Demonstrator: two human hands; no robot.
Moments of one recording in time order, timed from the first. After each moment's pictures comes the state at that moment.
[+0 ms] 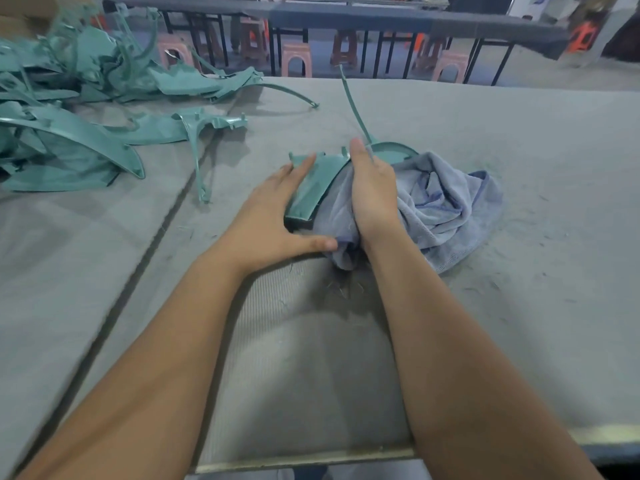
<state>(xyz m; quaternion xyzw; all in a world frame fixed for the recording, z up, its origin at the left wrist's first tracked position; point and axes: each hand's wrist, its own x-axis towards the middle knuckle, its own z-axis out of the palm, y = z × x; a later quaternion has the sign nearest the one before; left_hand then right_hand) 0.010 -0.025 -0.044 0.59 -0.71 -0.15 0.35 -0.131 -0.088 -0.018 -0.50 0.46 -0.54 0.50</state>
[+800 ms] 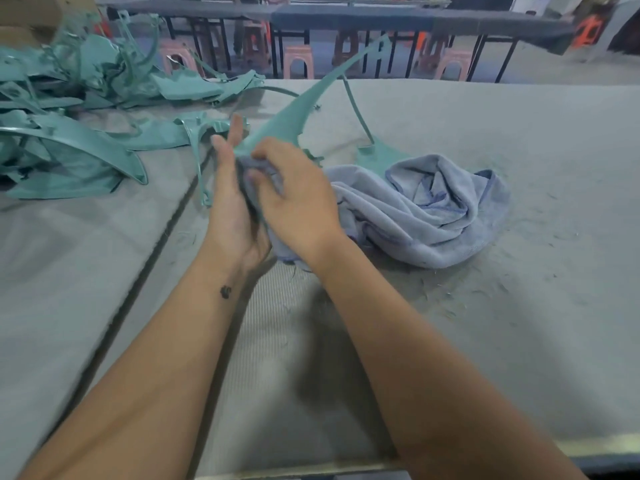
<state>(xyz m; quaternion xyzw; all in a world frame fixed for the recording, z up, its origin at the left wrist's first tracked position) -0.014 -0.021 -0.014 0.22 -0.24 -0.51 0.80 -0.080 -0.045 -0.014 -0.80 0.33 -0.46 0.21</state>
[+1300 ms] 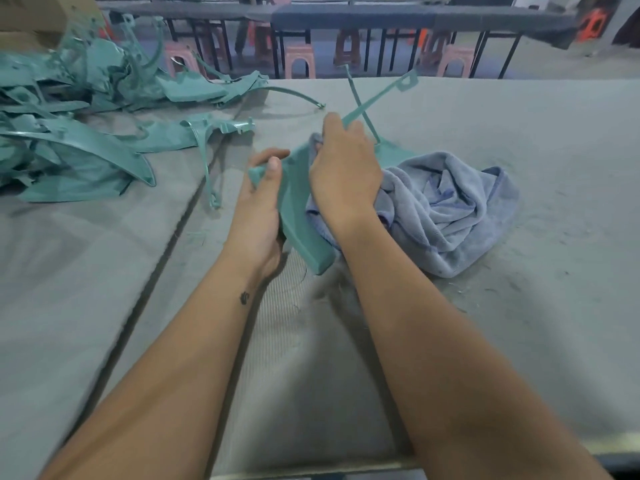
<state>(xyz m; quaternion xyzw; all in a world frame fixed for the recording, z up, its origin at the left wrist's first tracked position) -0.007 -0.024 -0.035 0.38 -0.38 -0.42 0.73 -0.088 -0.100 -0.007 -0.74 0.55 -0.40 0.00</state>
